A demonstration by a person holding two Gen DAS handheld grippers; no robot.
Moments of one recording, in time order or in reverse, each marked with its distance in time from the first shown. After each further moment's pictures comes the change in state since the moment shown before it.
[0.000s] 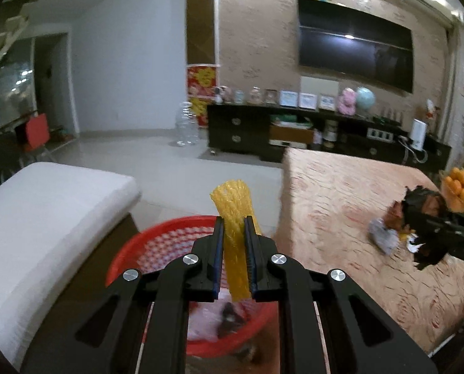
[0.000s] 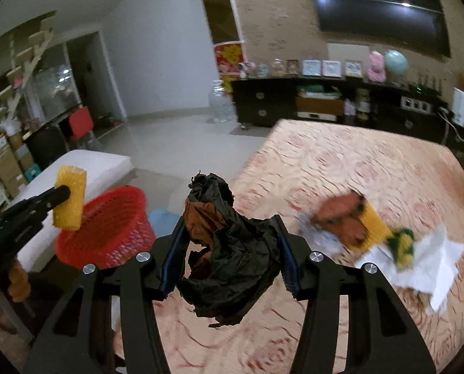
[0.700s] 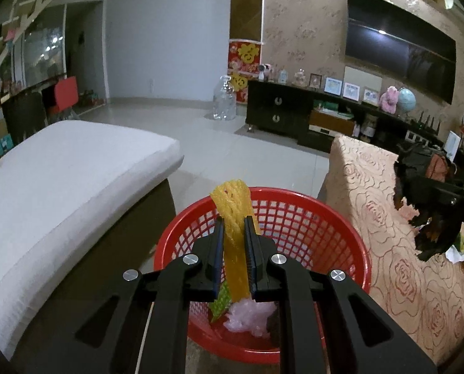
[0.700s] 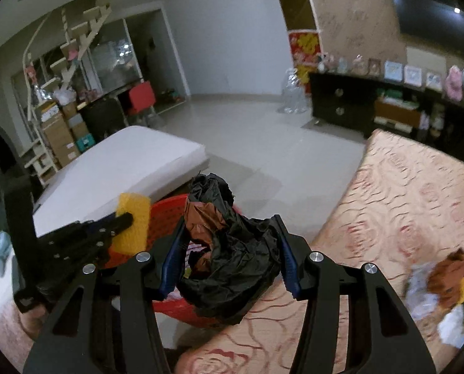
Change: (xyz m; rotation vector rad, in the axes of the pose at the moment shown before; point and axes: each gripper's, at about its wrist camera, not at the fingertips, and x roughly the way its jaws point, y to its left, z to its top) left arm 0.033 0.065 -0.020 -0.117 0.112 0.112; right arm 0.072 0.096 0.041 -0.121 0.091 0.281
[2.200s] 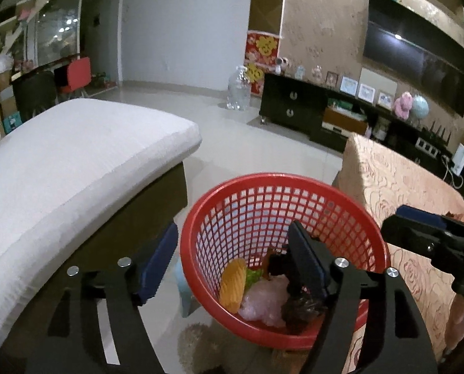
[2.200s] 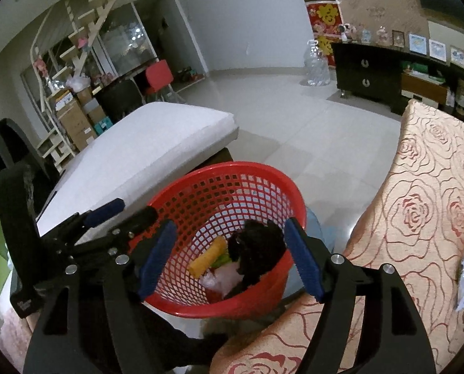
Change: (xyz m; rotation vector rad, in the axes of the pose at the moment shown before) left arm 0.004 0.025 -0.010 -0.084 0.031 0.030; right arm 0.040 0.033 -0.020 0.020 0.107 0.092
